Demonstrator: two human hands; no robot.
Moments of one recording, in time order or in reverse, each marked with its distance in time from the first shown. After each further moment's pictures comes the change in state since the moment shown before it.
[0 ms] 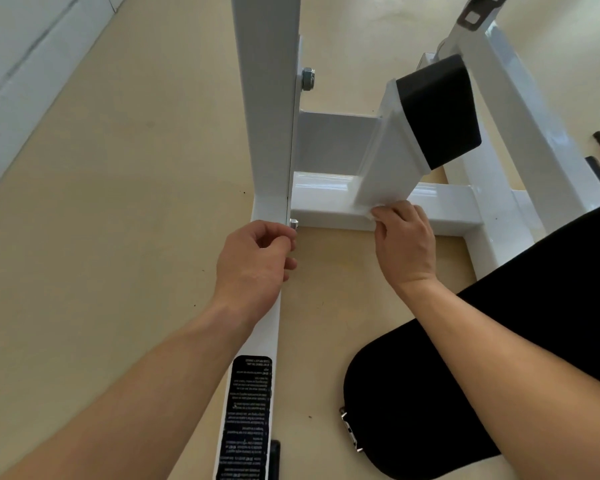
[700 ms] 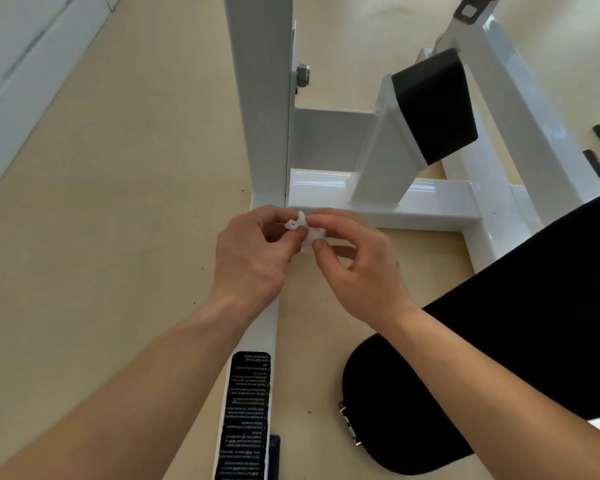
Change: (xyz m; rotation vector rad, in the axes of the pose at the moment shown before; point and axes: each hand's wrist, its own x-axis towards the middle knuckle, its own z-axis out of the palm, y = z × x) left_hand 0.001 0.004 -0.002 0.149 -0.033 0.269; right_hand -0.030 -0.089 -0.054 0.792 -0.258 0.048
